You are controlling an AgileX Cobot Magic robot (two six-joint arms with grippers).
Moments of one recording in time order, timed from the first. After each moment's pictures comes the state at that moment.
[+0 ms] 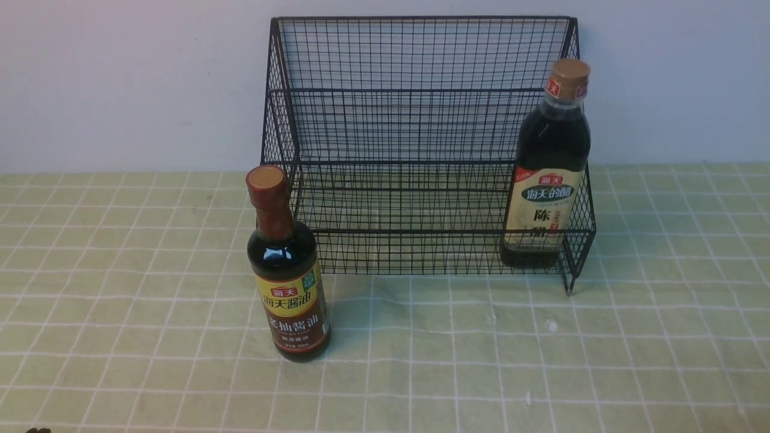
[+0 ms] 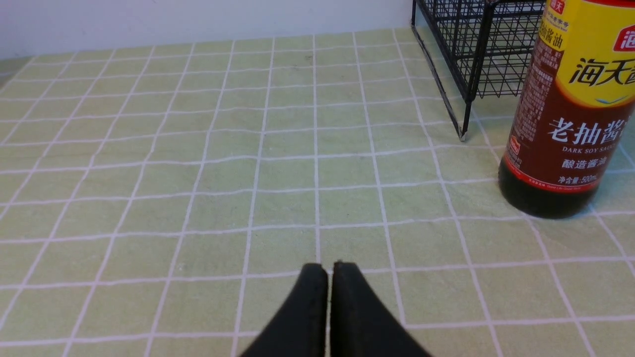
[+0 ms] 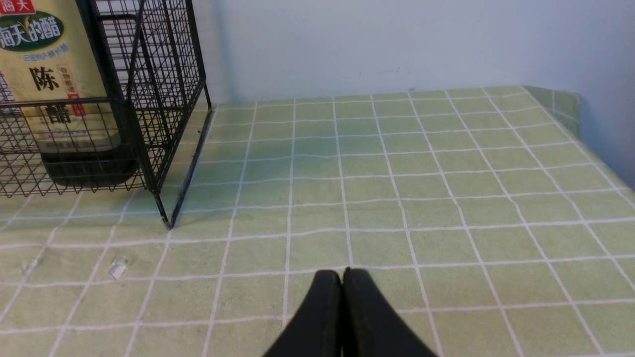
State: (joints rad) right arm -0.08 -0.01 0.02 0.00 0.40 0.07; left arm -0.03 -0.01 0.03 -0.04 0.38 0.03
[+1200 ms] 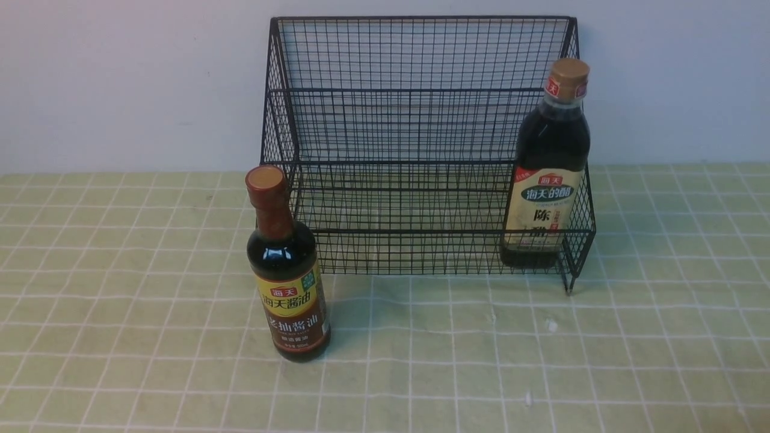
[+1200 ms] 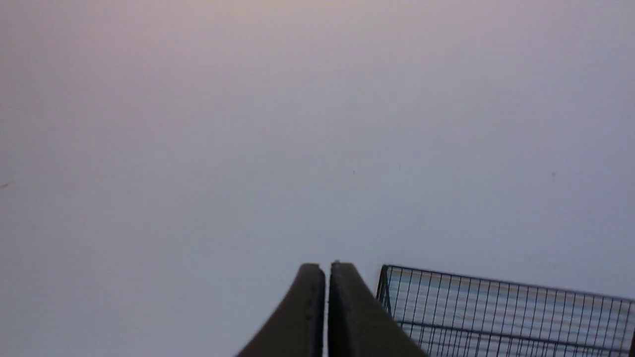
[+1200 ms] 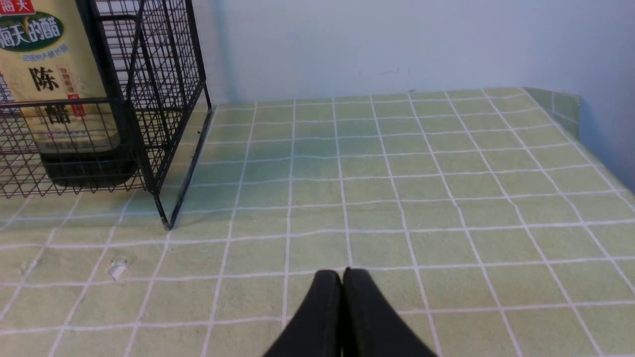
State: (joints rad) right arm -0.08 -0.01 0.02 0.00 0.39 0.07; left arm -0.03 0.17 -0.16 0.00 -0.26 -0.19
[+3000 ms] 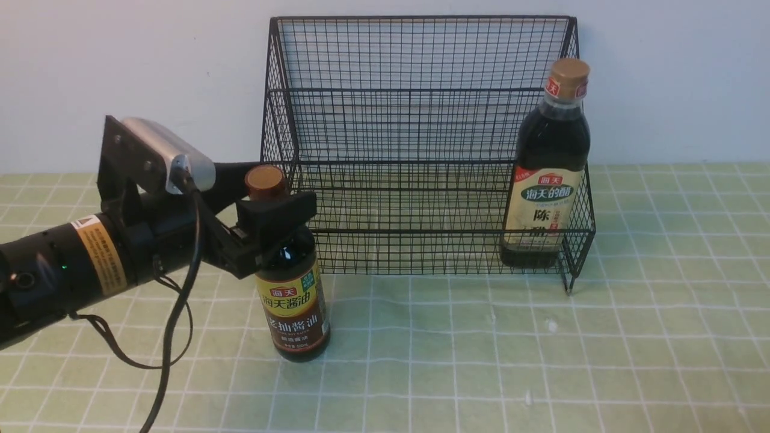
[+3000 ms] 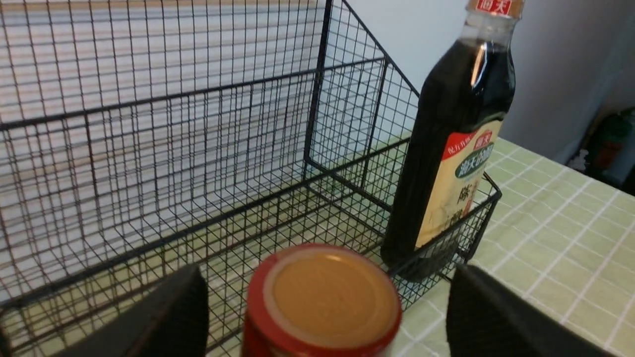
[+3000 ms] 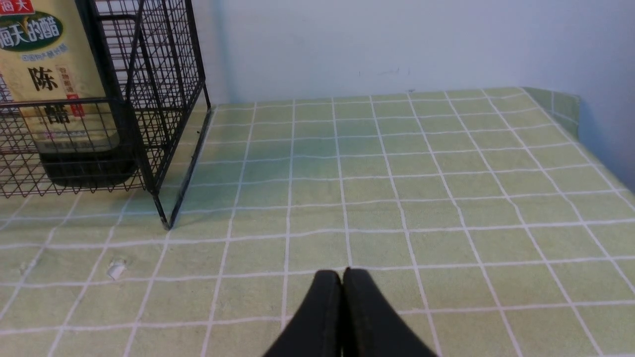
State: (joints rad) right arm -0.08 -0.01 0.02 0.00 0.39 0.07; left arm -0.05 1.46 -0.63 1.12 -0.95 -0.94
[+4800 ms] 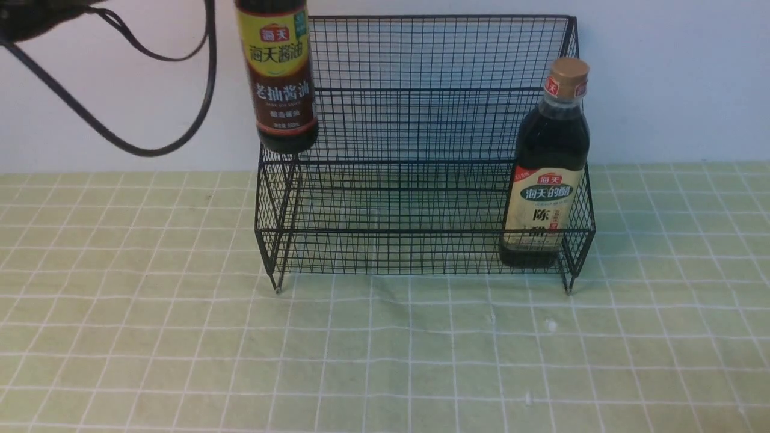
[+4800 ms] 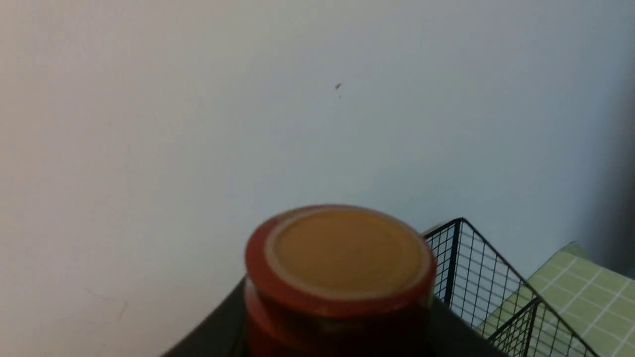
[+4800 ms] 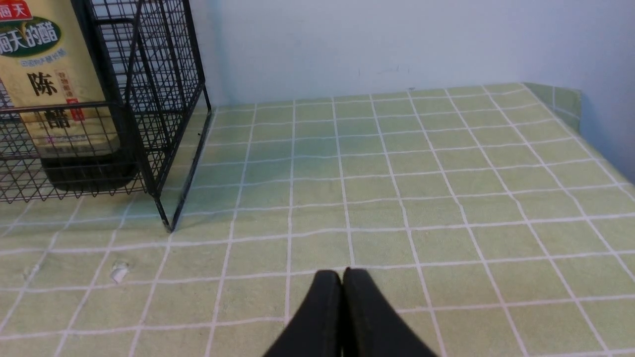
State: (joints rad) right arm -0.08 -0.01 0.02 0.00 0.39 0.09; left arm -0.08 1.76 -1.61 1.56 -0.69 -1.55
